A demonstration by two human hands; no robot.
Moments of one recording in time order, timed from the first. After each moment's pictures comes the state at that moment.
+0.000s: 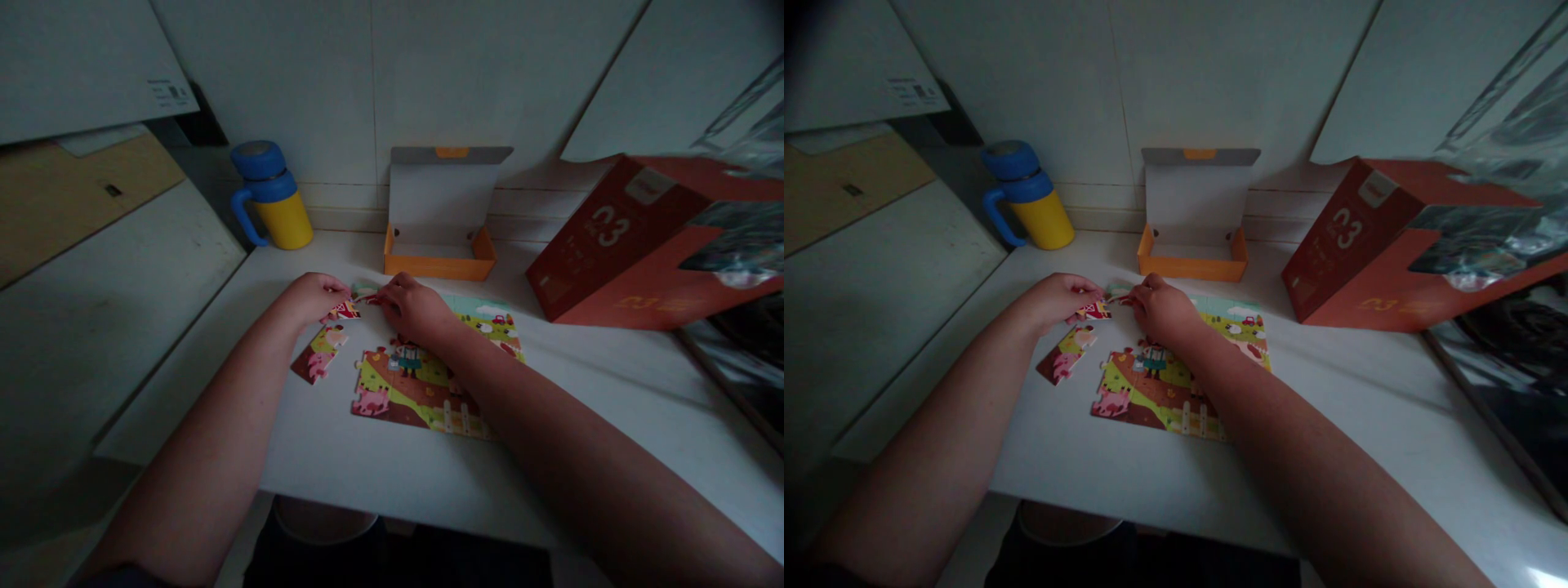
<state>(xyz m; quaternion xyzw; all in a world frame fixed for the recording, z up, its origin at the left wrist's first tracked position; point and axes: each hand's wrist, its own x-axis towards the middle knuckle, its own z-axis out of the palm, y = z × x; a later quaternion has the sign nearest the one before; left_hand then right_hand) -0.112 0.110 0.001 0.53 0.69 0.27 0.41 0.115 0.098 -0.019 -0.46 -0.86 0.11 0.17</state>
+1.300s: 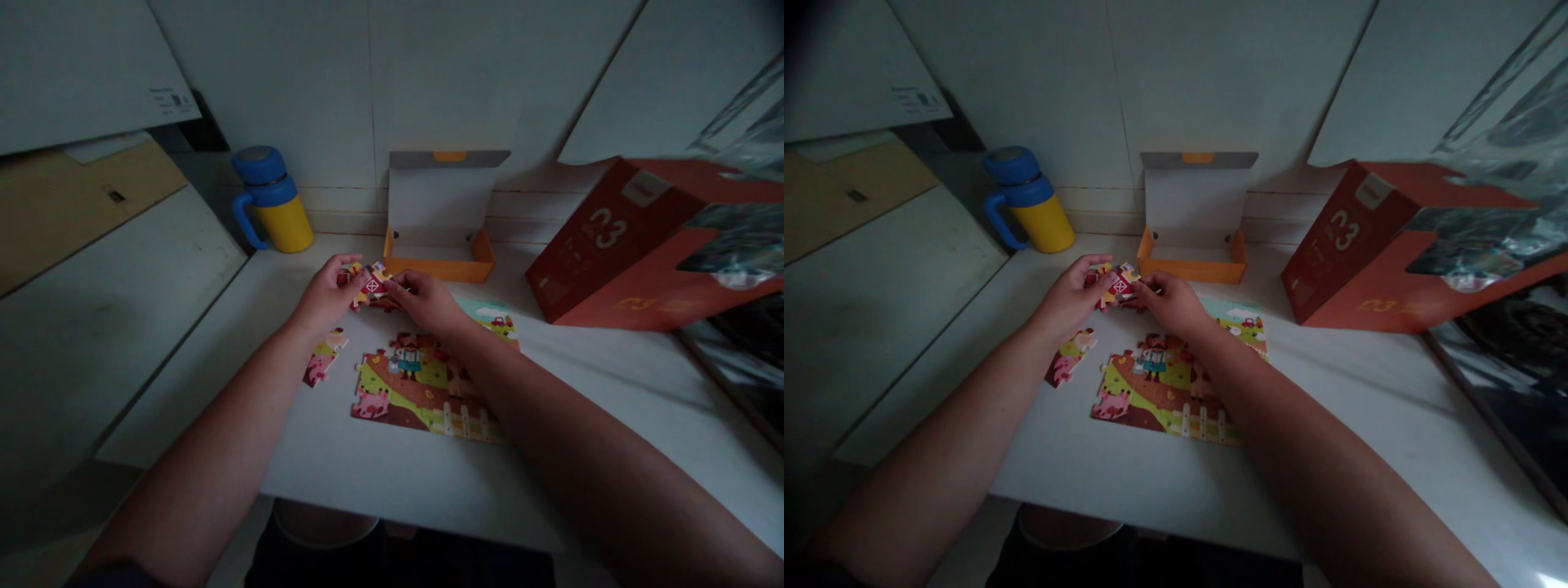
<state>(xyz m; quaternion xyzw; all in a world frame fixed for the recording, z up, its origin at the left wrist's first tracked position) -0.081 0.111 -0.013 0.58 0.52 0.47 0.41 0.126 0.112 -0.025 -0.46 -0.71 0.37 0.38</state>
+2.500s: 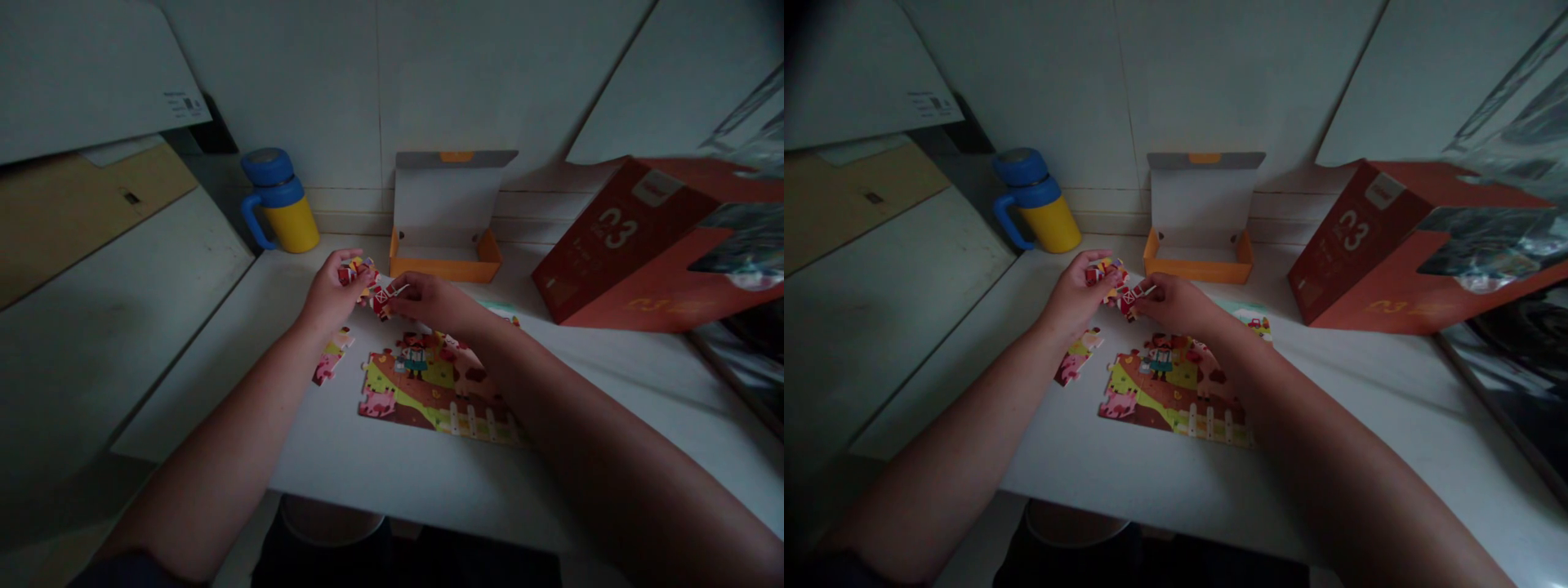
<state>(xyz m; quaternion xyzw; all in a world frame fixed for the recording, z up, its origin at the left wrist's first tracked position) -0.080 0.109 -0.012 0.54 0.52 0.52 0.40 0.129 0.104 0.001 -0.43 -0.71 0.49 0.27</state>
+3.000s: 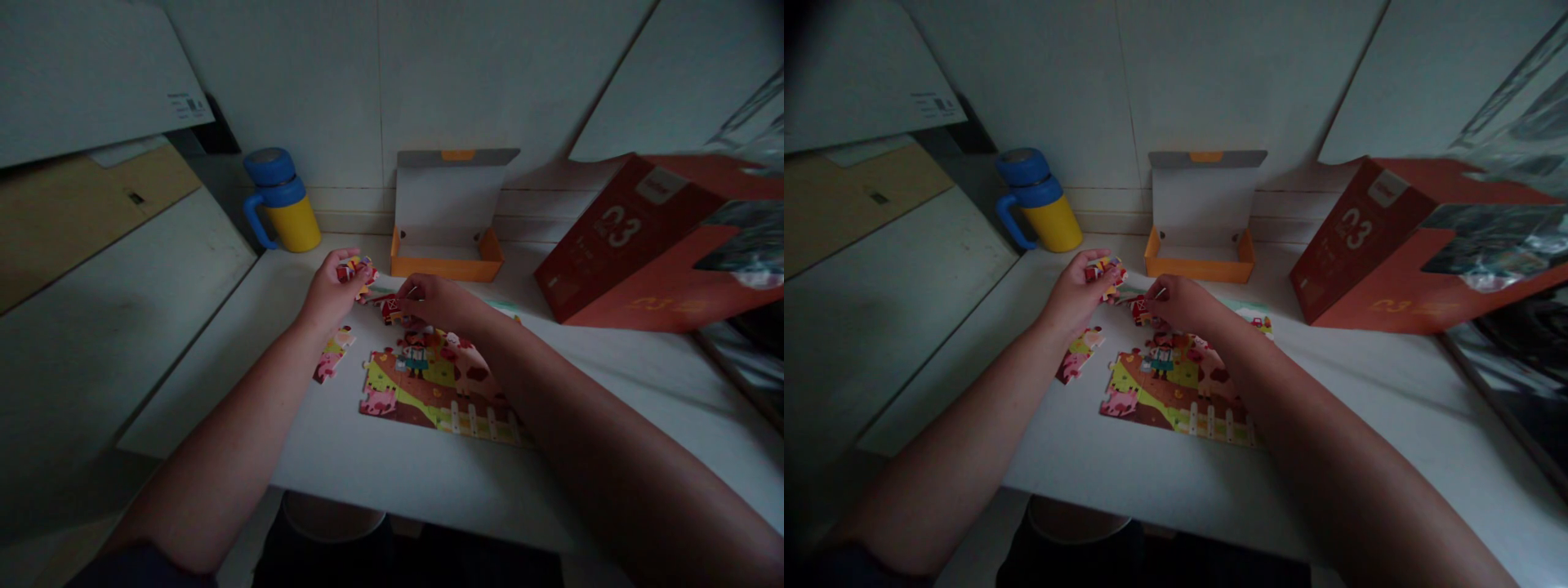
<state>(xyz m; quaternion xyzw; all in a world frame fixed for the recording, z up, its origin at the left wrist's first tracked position) -0.079 0.108 -0.010 0.51 0.53 0.53 0.42 0.130 0.106 0.000 -0.52 -0.66 0.49 0.23</state>
